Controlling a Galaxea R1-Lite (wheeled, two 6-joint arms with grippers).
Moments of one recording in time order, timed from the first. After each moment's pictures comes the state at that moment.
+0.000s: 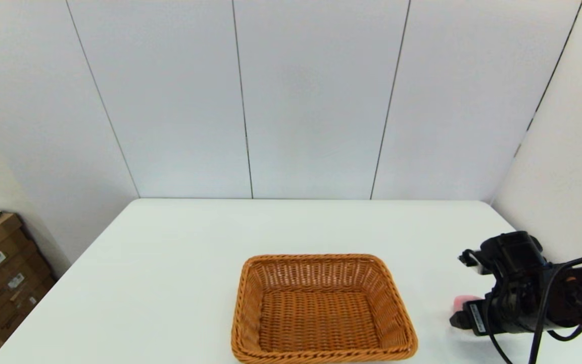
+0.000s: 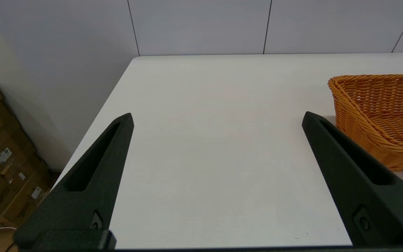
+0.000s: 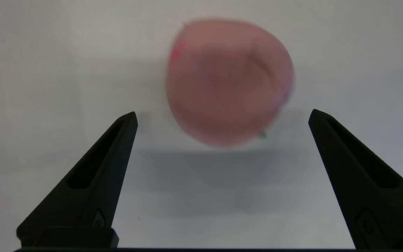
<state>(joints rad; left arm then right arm) -0.01 0.00 0.00 0.01 0.01 -0.01 0.07 1.92 -0.52 -0.27 -0.15 0.00</state>
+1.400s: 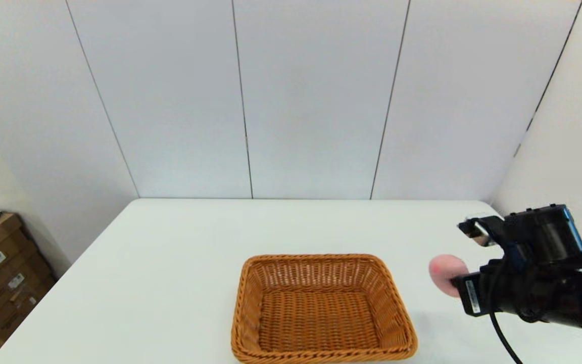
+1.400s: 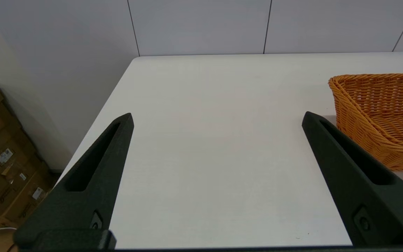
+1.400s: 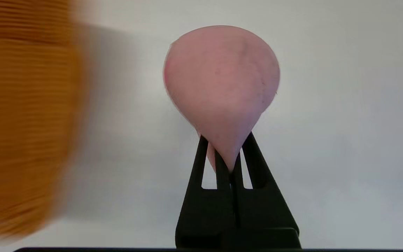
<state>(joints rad) -0.01 0.00 0.00 0.01 0.01 -0.01 0.29 1.59 -0.52 -0.25 -0.09 0.05</state>
